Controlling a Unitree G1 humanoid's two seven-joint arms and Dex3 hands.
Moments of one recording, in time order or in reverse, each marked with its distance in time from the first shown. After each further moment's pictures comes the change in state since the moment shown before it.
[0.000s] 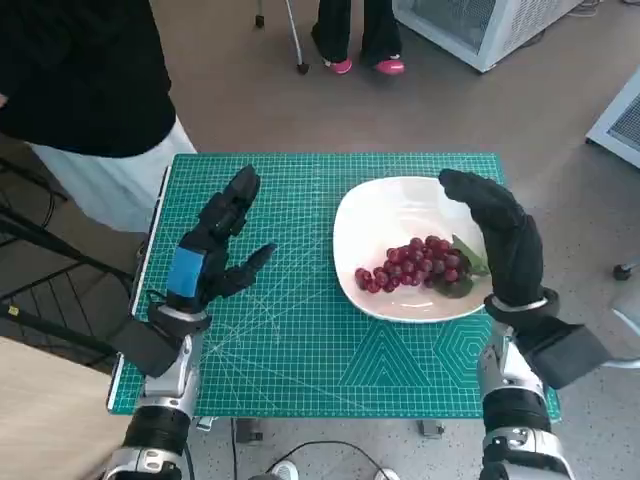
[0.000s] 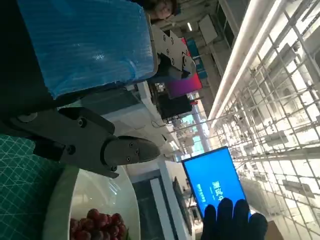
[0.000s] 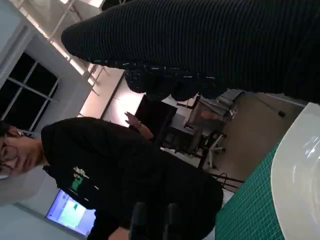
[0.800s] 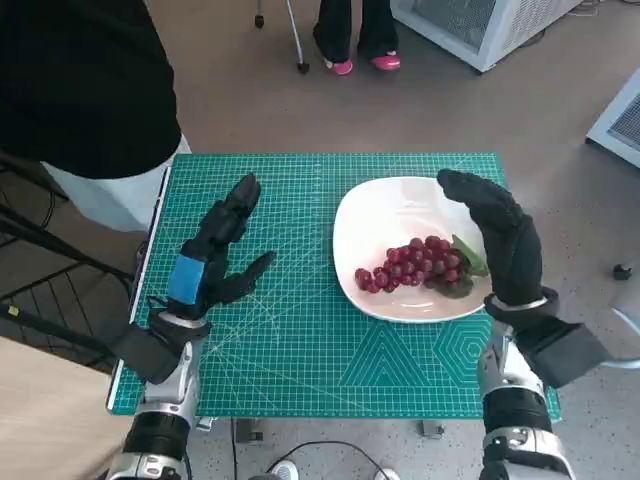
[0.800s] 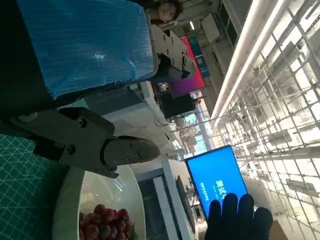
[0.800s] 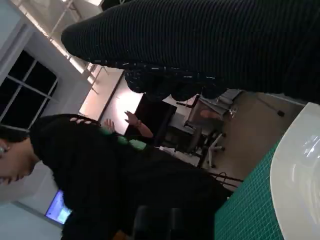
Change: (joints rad) left arm 0.023 -0.005 0.000 -0.001 0.001 -0.008 -0.003; right arm -0.004 -0.001 0.002 0.003 -0.003 0.001 0.003
